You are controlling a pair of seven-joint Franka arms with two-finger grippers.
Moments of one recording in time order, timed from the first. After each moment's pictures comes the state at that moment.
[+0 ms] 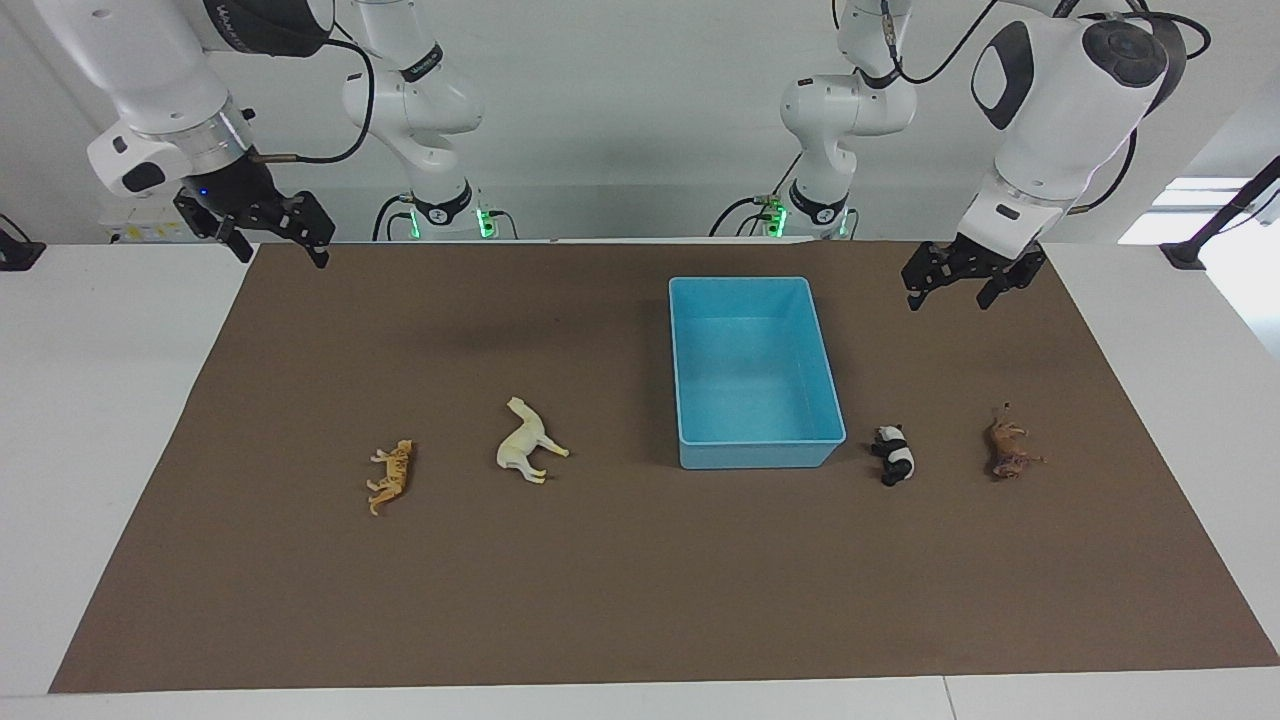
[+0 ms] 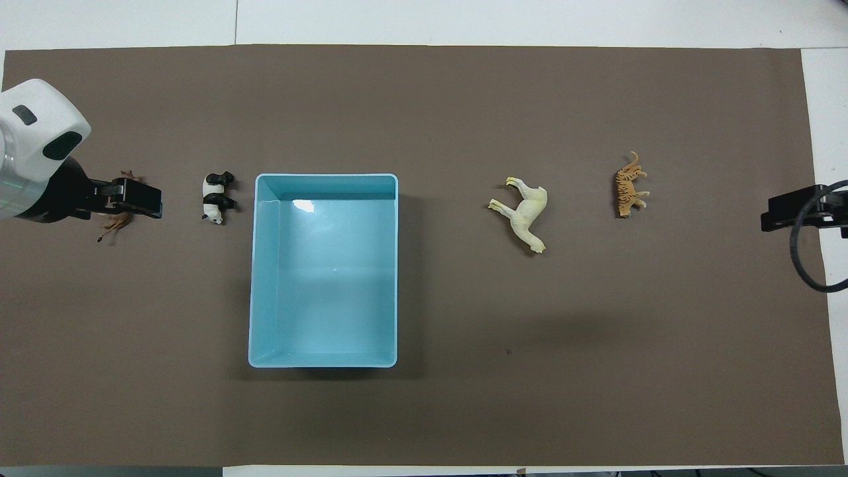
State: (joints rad) left arm -0.07 -0.01 -0.05 -1.72 -0.01 1.69 -0.05; right arm -0.05 -0.07 -0.02 -1.66 0.00 1.53 0.05
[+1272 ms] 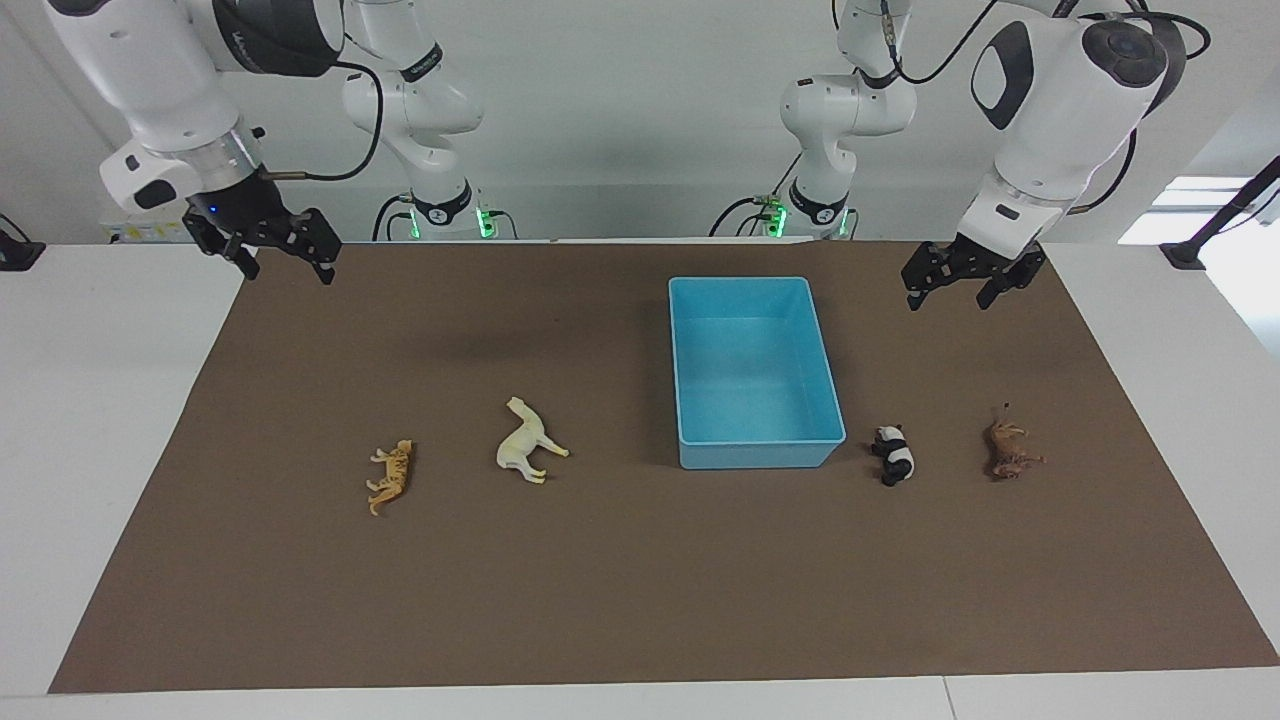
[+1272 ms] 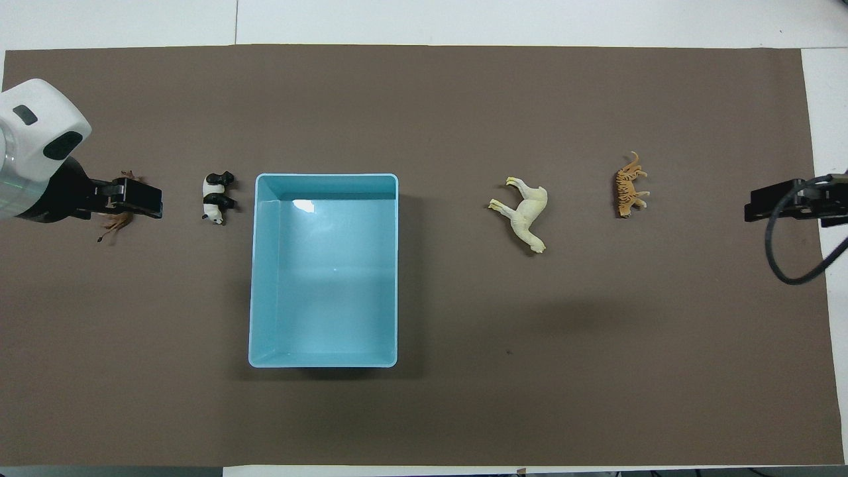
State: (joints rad) left arm -0.07 -0.01 -0.05 -1.72 -0.01 1.69 -0.05; right arm -0.04 -0.06 -0.01 -1.76 0.00 1.70 0.05
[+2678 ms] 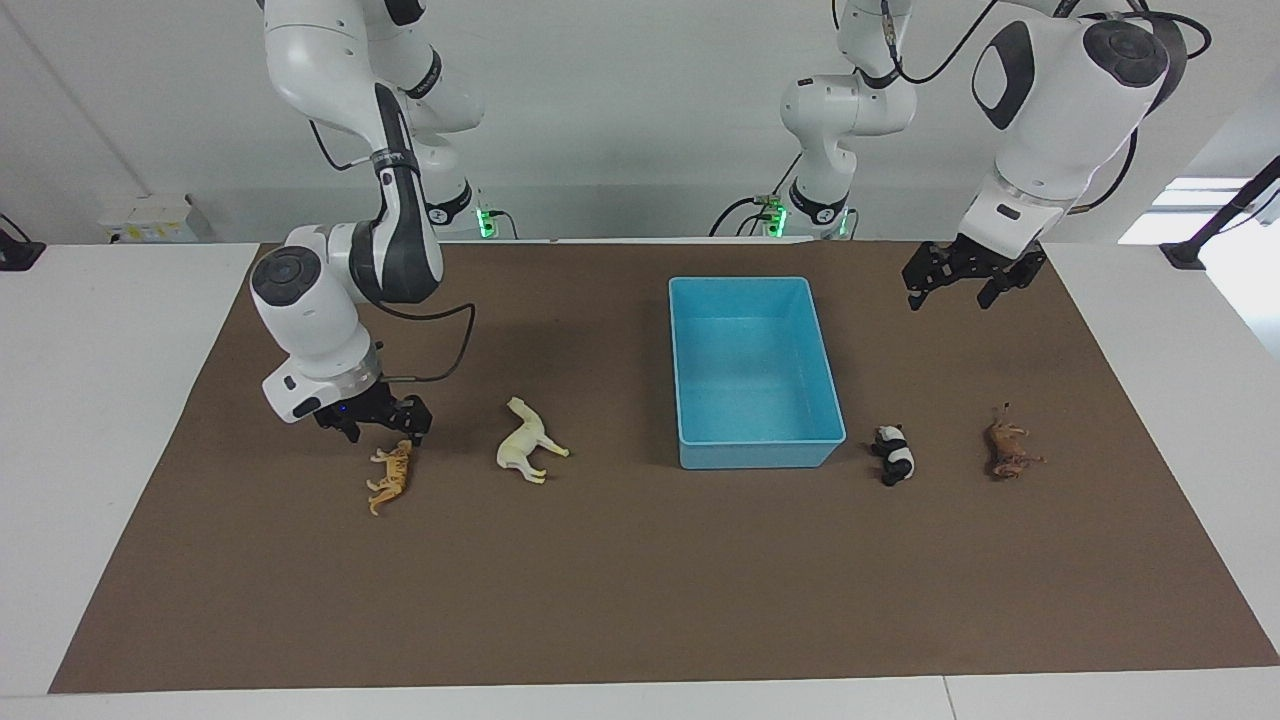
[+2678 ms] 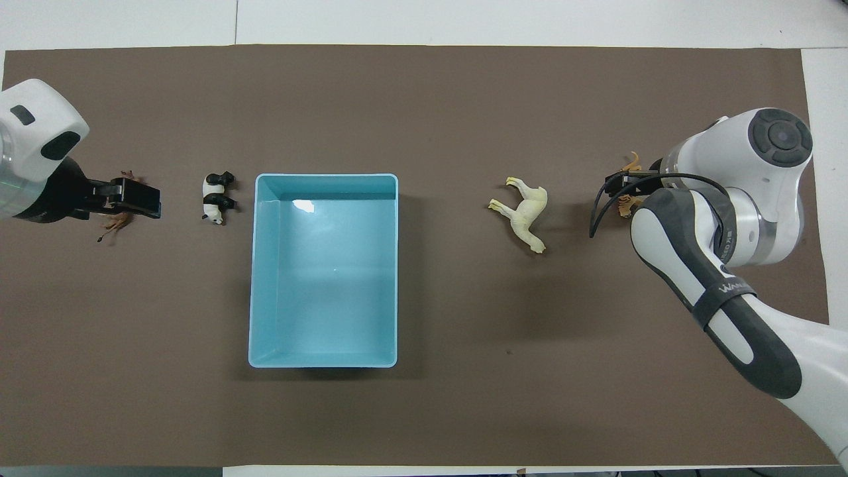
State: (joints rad) left arm -0.07 -0.01 -0.05 -1.72 0.00 1.69 -0.05; right arm 0.04 0.32 -0.01 -1.95 0.00 2.31 0.14
